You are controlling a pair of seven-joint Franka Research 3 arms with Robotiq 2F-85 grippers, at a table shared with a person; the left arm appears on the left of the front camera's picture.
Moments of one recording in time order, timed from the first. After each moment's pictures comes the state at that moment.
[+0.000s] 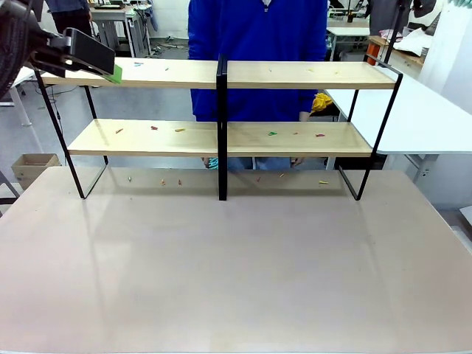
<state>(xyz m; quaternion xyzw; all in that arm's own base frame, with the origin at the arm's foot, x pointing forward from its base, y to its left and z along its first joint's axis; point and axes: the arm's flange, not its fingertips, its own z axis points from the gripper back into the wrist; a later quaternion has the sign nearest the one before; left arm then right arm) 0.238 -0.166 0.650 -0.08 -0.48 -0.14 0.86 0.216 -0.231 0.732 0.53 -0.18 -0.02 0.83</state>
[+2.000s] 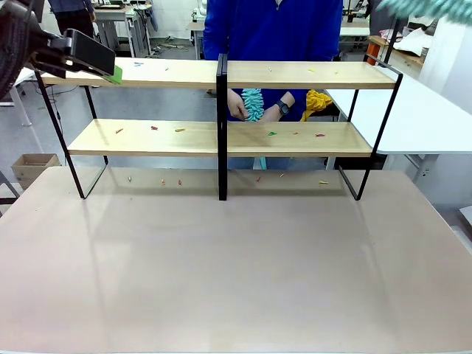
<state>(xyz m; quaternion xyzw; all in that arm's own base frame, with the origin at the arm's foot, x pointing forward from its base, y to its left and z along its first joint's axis) 0.239 -0.166 0.649 -0.08 -0.47 -0.14 0.87 0.248 -0.135 0.755 0.46 -0.13 0.05 0.88</state>
